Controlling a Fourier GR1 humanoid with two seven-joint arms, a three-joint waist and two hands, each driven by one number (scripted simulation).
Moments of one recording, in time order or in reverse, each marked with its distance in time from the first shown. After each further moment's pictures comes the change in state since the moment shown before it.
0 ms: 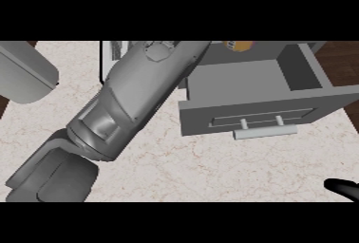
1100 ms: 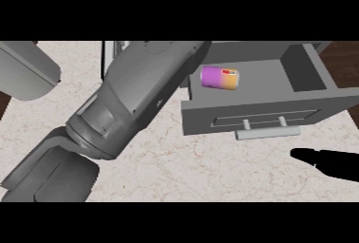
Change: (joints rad) left arm -0.040 0.000 -0.009 0.053 0.166 0.097 -0.108; right arm -0.153 -0.156 0.171 0.123 0.377 0.043 -0.146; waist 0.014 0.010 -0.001
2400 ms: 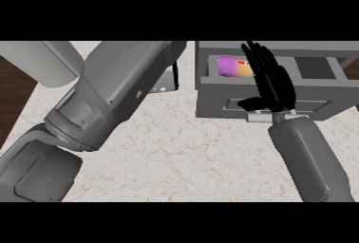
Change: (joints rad) left arm 0.034 0.071 0.010 -0.018 -0.015 -0.071 -0.002; right arm -0.391 0.080 0.245 0.987 0.666 -0.427 -0.277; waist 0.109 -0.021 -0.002
